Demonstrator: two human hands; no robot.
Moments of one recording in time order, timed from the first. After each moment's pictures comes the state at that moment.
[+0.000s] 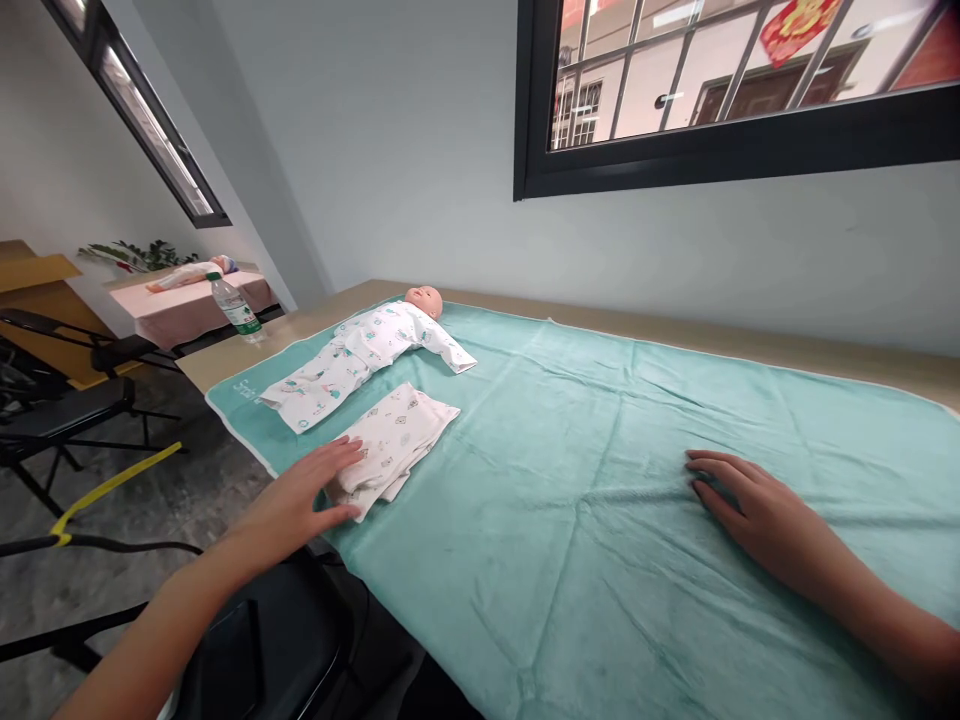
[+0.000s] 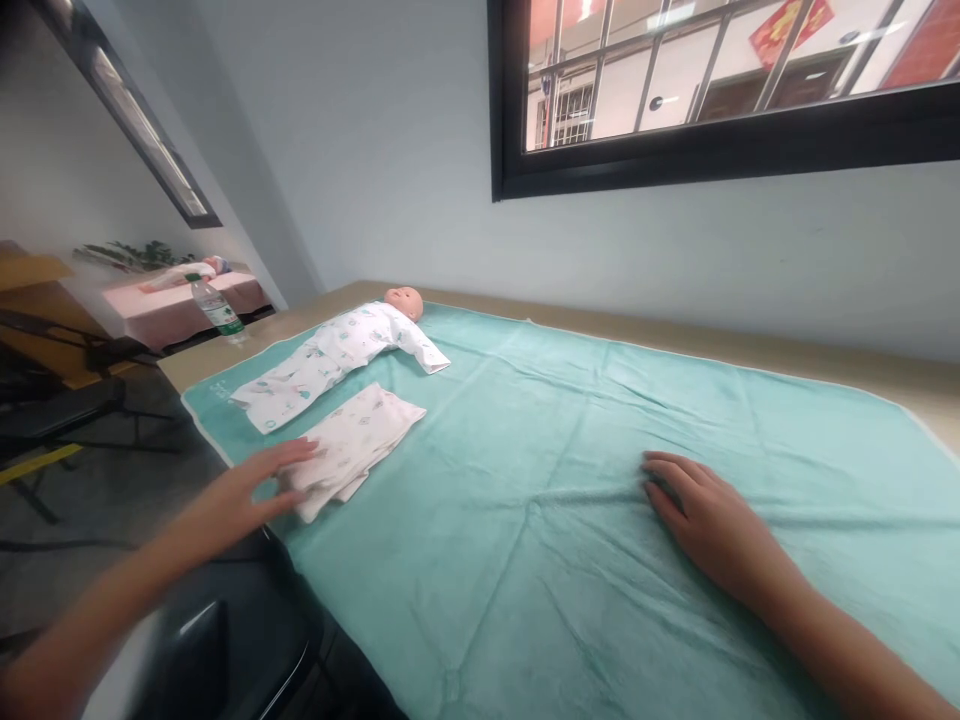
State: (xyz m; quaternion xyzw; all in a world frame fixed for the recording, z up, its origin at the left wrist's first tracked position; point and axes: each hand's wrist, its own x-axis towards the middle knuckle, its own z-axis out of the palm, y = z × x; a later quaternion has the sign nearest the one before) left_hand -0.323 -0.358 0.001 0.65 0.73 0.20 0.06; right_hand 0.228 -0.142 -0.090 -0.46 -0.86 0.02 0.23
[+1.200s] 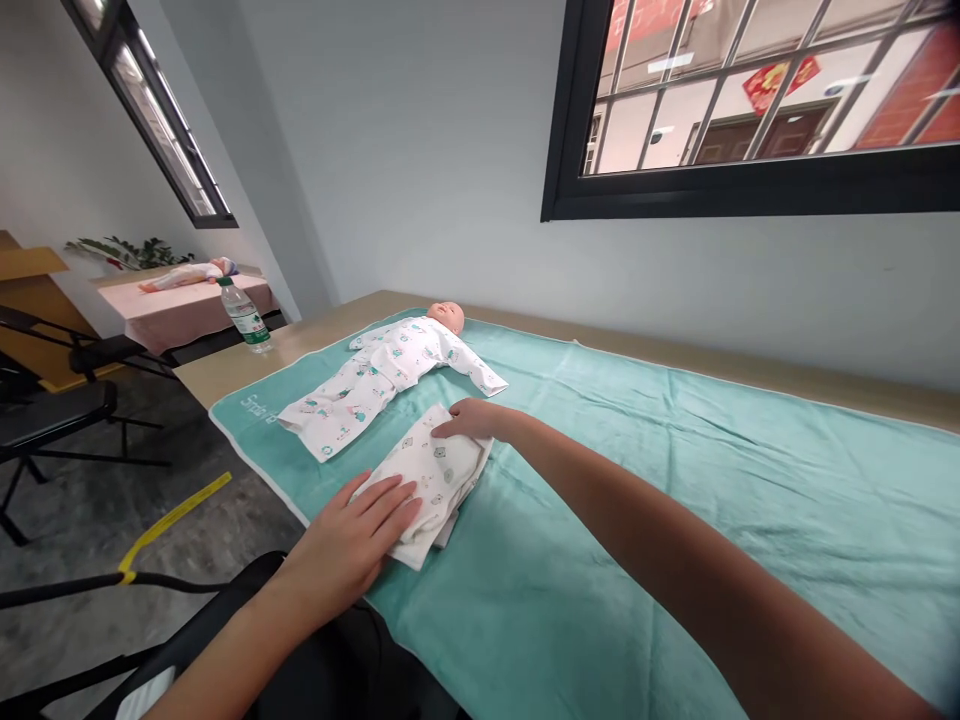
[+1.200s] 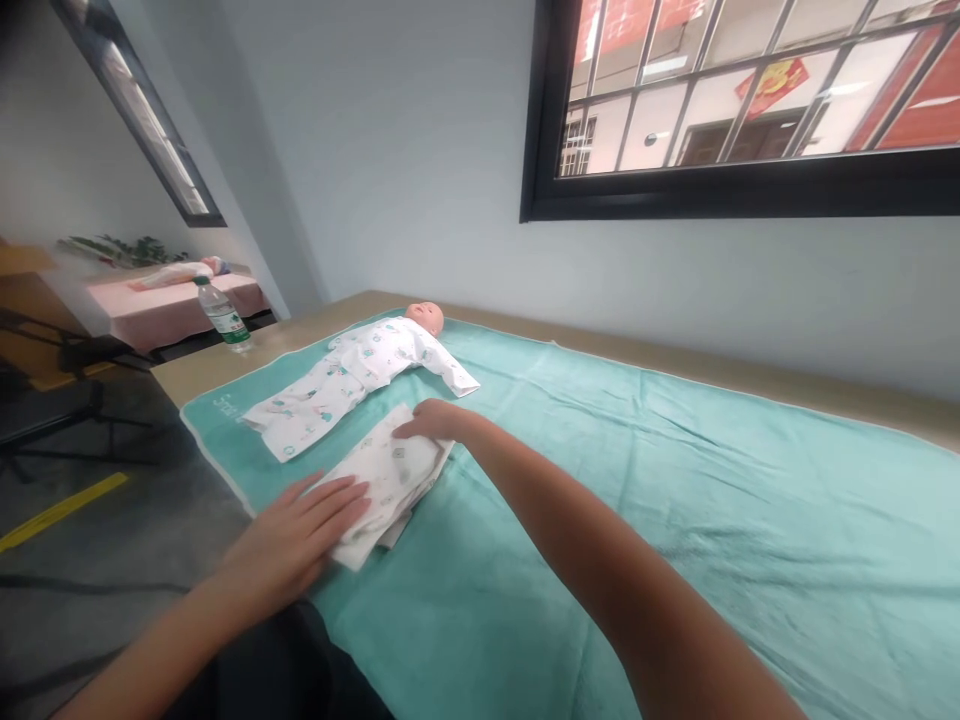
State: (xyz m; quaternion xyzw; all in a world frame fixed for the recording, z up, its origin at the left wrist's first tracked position) left_hand -0.333 -0.347 -0.017 0.83 0.52 0.08 -0.21; right_hand -0.192 -0.093 0.002 -0.38 -0.83 0.42 -0.02
